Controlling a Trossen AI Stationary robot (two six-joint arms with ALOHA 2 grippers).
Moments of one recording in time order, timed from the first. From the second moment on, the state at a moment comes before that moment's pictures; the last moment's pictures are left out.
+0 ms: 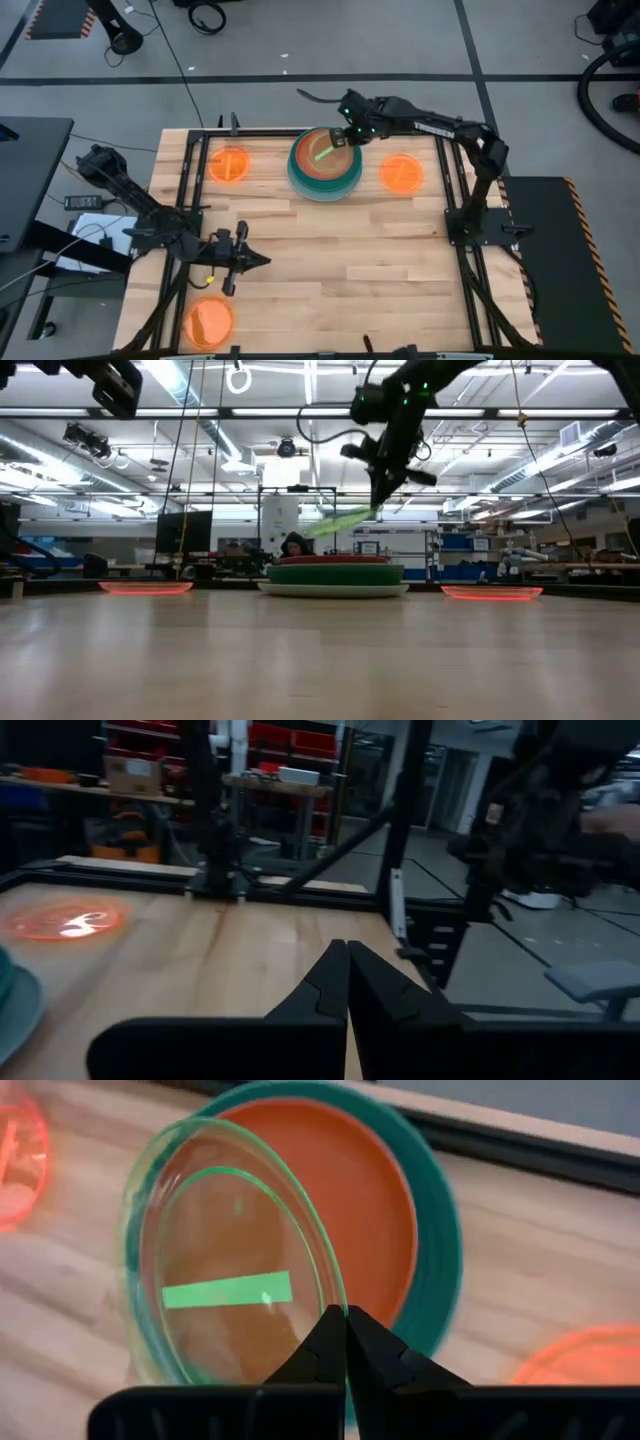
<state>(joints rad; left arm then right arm) -0.71 1.09 0.31 0.82 -0.63 -0.16 -0.53 1.80 1.62 -0.90 0.06 0.76</state>
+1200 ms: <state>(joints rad) -0.63 1.09 0.31 0.69 -0.63 -0.22 -0.59 1.89 1.62 -0.96 0.05 0.49</state>
